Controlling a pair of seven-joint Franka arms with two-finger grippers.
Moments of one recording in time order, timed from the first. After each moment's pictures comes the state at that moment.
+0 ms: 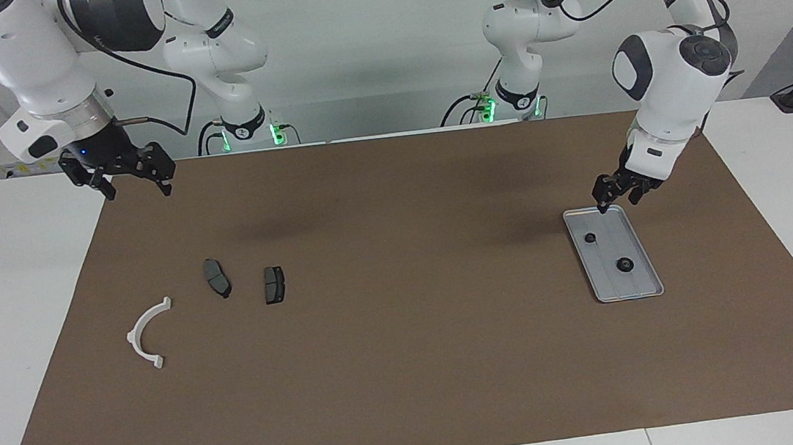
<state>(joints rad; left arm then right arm) -0.08 0.04 0.05 -2.03 -0.02 2.10 -0.14 0.01 -0.06 -0.06 -1.71 -0.03 1.63 0.00</state>
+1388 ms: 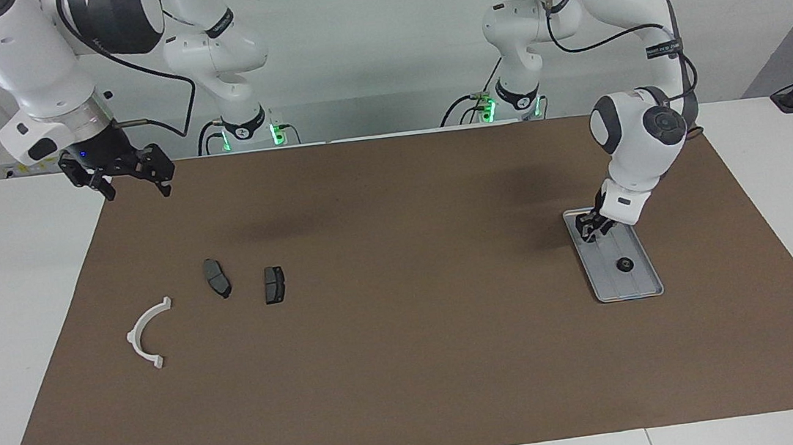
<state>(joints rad) -0.08 0.17 0.04 -2.18 -0.02 2.33 -0.18 0.01 -0.06 -0.07 -1.72 -0.03 1.63 0.00</state>
